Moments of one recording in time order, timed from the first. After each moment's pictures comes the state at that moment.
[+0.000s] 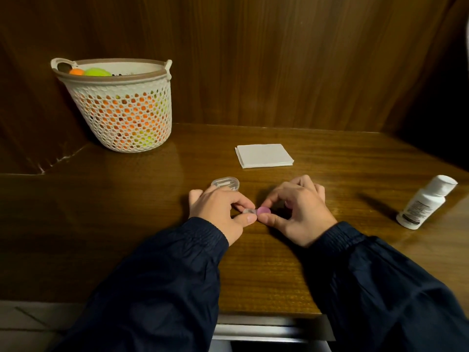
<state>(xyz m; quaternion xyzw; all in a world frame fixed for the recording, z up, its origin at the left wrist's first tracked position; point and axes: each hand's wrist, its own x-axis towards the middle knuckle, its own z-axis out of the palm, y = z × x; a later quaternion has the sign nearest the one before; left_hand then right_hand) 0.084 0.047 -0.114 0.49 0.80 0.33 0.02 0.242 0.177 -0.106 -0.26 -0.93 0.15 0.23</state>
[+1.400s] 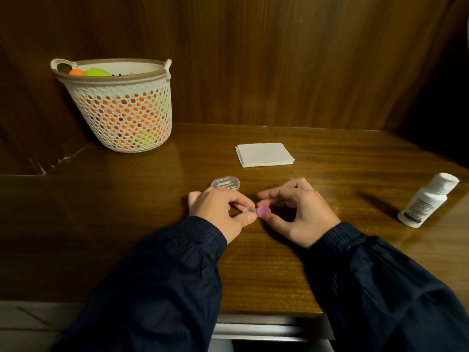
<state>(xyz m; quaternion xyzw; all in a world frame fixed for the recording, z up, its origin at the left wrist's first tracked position) 0.081 0.046 -0.115 0.47 0.80 0.36 0.06 0.246 0.176 -0.110 -0.23 -0.91 0.23 0.25</state>
